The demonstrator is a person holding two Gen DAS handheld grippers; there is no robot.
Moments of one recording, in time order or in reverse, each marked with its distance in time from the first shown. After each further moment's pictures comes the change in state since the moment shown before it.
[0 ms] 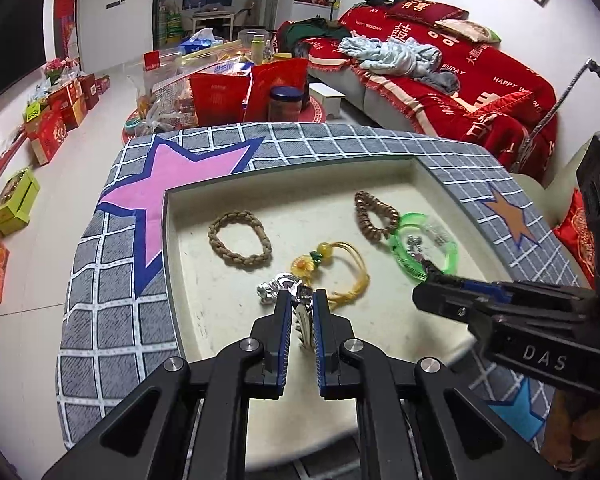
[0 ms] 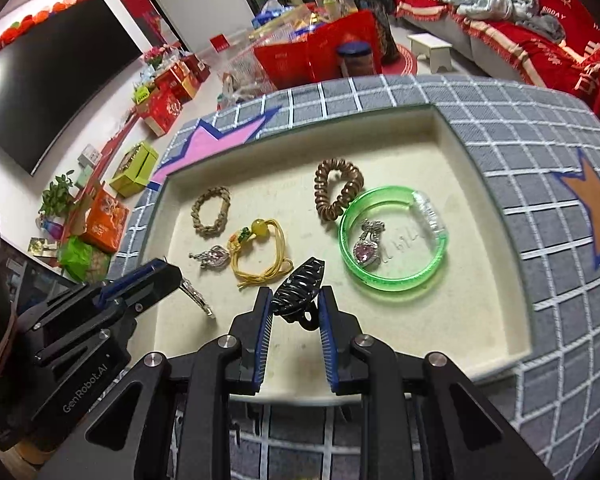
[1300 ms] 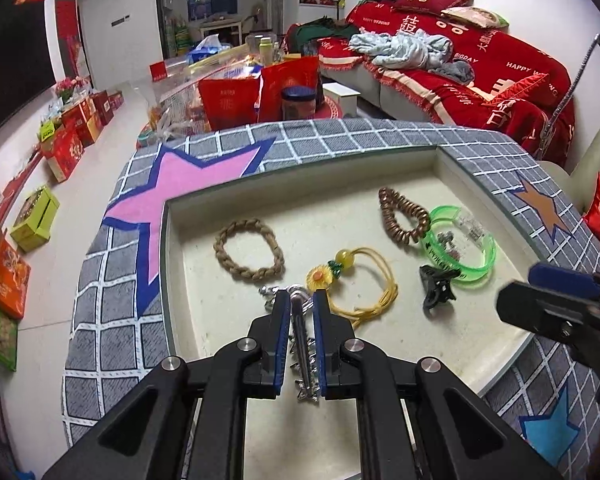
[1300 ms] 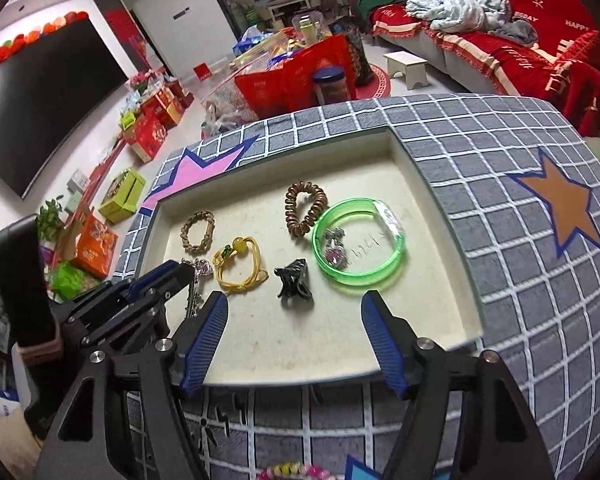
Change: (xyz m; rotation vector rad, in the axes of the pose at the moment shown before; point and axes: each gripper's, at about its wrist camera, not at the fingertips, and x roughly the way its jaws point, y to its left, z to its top) left arm 0.020 -0.012 0.002 0.055 -0.017 0.099; right arm -0.043 -0.010 -0.012 0.052 -0.105 -0.050
